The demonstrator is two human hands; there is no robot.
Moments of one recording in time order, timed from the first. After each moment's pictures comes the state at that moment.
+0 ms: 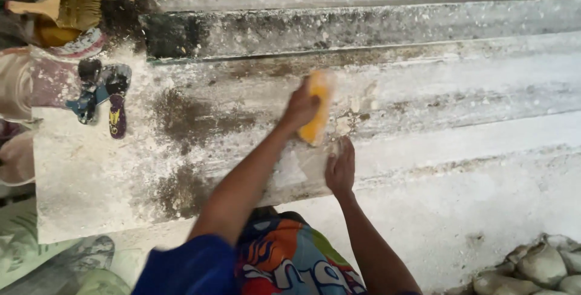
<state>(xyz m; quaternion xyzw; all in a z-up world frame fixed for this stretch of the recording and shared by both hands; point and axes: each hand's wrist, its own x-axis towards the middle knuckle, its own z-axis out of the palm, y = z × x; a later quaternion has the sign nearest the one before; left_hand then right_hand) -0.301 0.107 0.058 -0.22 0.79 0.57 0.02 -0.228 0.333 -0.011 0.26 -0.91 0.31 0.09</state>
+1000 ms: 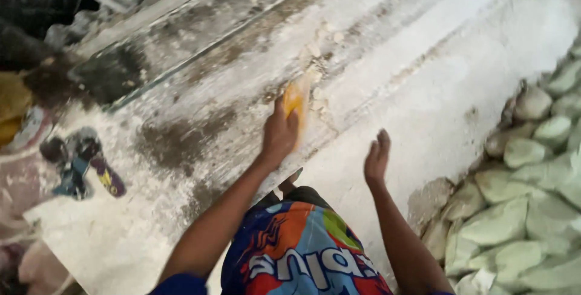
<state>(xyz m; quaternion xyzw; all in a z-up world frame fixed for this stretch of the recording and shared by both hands) -0.153 0.113 0.079 -0.10 0.85 0.51 0.10 -0.079 0.414 -0.006 -0.14 -0.86 0.46 0.16</state>
